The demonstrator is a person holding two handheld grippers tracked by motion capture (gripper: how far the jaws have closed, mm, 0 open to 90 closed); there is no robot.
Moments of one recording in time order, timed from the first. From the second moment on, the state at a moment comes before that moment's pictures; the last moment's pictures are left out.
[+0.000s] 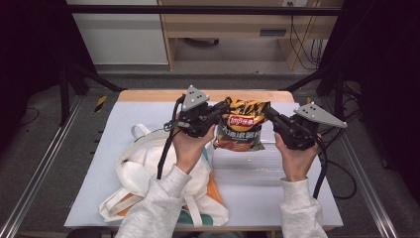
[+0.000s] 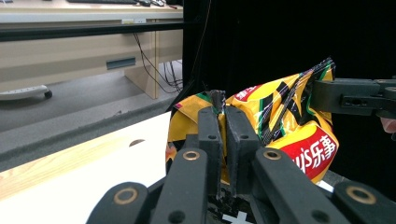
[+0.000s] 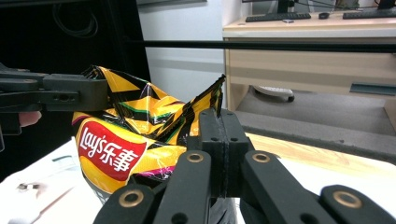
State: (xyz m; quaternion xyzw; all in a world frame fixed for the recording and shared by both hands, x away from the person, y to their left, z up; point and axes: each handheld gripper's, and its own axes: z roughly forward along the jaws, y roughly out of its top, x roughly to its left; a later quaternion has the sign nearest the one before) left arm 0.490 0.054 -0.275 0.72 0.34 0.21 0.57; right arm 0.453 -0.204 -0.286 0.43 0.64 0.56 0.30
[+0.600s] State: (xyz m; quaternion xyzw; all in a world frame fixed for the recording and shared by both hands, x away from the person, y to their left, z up) left arm 0.512 0.044 -0.301 0.73 0.35 0.19 0.56; right arm 0.474 -0.207 -0.307 0.46 0.65 0.53 0.29
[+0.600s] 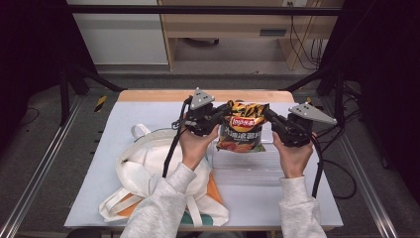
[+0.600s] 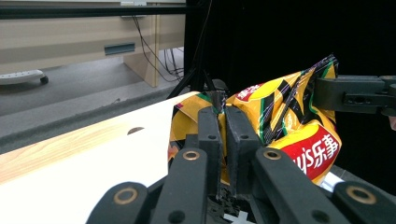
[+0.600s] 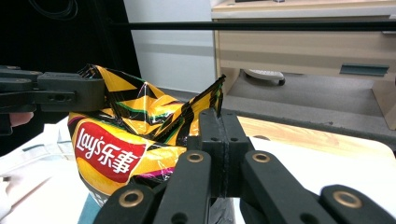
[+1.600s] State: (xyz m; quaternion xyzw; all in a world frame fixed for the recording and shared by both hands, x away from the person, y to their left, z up) left arm 0.528 0.044 -0.339 0.74 0.38 0.19 0.51; right arm 0.497 -0.194 -0.342 0.48 0.68 0.48 0.28
